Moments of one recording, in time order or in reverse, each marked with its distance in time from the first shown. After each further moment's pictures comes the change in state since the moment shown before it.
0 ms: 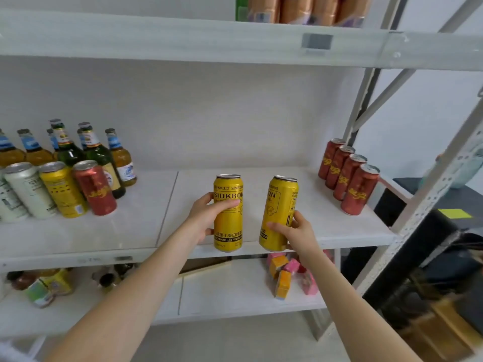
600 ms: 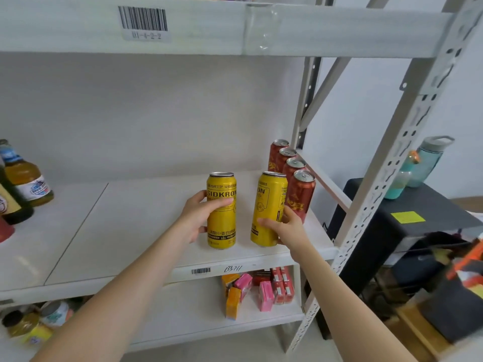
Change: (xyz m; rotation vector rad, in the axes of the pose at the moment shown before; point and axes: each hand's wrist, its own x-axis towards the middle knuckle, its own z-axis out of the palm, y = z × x) left_hand 0.085 0.016 0.196 0.042 -0.014 -0.002; right_hand 0.100 0.009 -0.184 0.046 0.013 0.007
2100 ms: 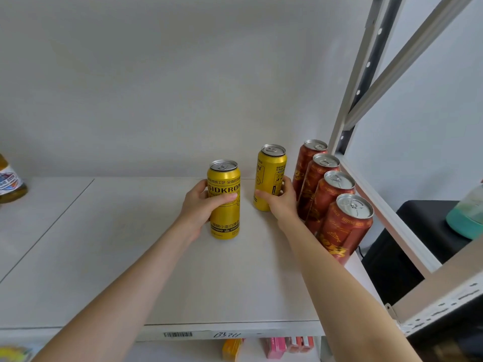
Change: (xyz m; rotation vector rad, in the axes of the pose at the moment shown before) left_hand 0.146 -0.019 0.006 -0.125 0.091 0.167; right_hand 0.238 0.031 0.047 -0.041 0.091 -0.143
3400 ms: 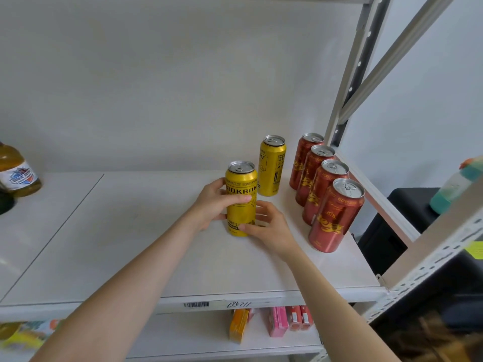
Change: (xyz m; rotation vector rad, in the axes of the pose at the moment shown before) left_hand -0.024 0.007 -0.002 0.147 -0.188 -0.055; right_hand -0.114 0.006 -0.001 -0.169 -0.283 -0.016
